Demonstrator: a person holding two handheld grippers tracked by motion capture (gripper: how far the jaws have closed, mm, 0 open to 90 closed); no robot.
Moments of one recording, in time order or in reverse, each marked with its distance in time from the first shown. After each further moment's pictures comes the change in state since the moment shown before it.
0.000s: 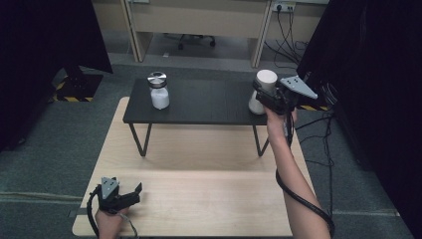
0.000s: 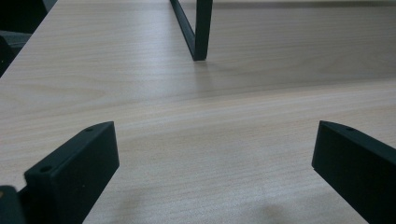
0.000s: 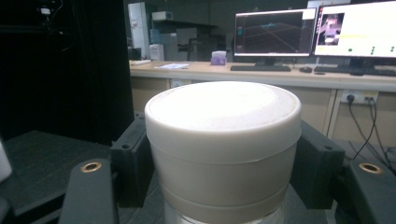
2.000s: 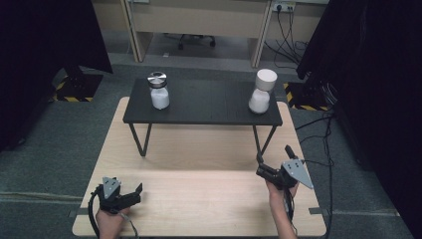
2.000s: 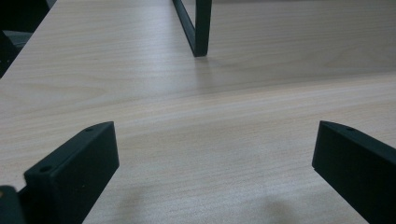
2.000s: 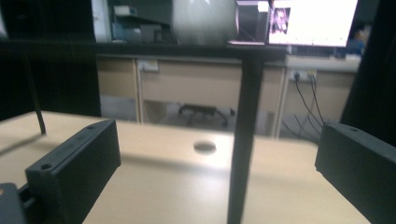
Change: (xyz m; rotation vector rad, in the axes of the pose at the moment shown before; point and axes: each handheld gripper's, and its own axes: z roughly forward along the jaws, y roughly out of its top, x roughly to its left) left arm -0.005 0.003 0.002 0.019 0.015 0.020; right arm 0.050 -0.178 -0.133 0.001 -0.174 -0.034
